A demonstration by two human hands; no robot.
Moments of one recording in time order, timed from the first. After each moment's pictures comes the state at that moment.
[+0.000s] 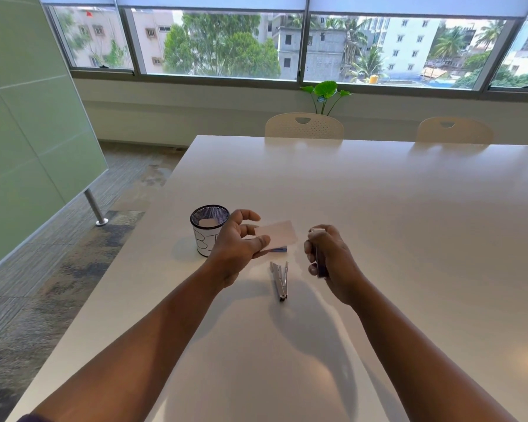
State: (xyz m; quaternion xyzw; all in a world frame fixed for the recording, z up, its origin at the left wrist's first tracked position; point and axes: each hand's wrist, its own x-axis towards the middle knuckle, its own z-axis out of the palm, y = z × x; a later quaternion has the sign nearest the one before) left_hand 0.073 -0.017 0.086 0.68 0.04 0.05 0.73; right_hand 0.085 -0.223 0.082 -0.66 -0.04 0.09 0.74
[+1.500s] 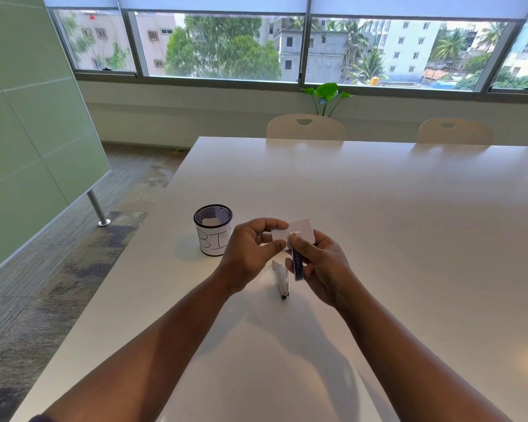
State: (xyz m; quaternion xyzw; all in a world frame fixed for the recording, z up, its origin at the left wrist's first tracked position) left_hand 0.056 -0.034 0.085 0.74 -0.11 0.13 0.65; right_hand 0.071 -0.204 0.078 -0.54 -0.08 0.16 0.83
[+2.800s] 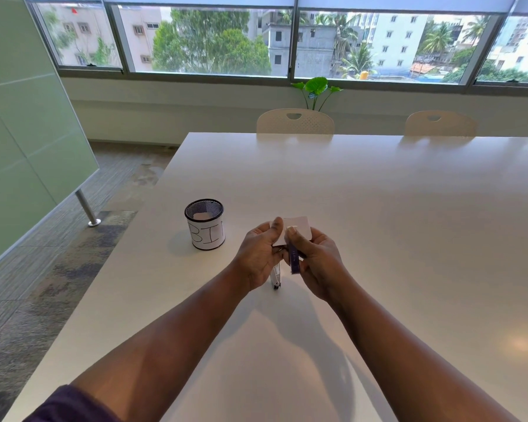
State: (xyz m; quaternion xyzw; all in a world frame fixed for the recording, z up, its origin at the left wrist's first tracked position) left_hand 0.068 -0.071 0.073 0.46 0.05 -0.08 0.89; right_hand 0.061 -0.210 0.072 -0.52 -0.04 0.12 0.85
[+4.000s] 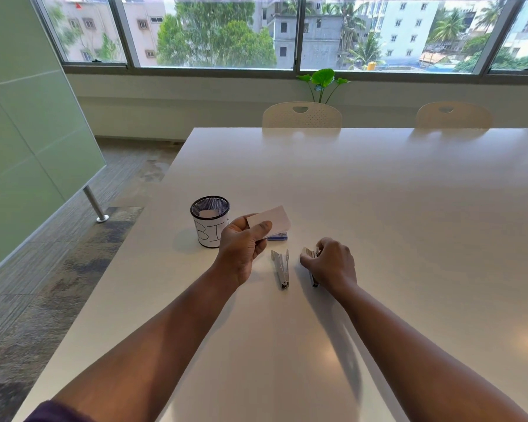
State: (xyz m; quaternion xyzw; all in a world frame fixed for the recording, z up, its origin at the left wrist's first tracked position) left_hand 0.074 -0.032 0.065 0.52 0.14 0.04 0.84; right_hand 0.101 -0.224 0.018 -0.95 0.03 -0.09 0.30
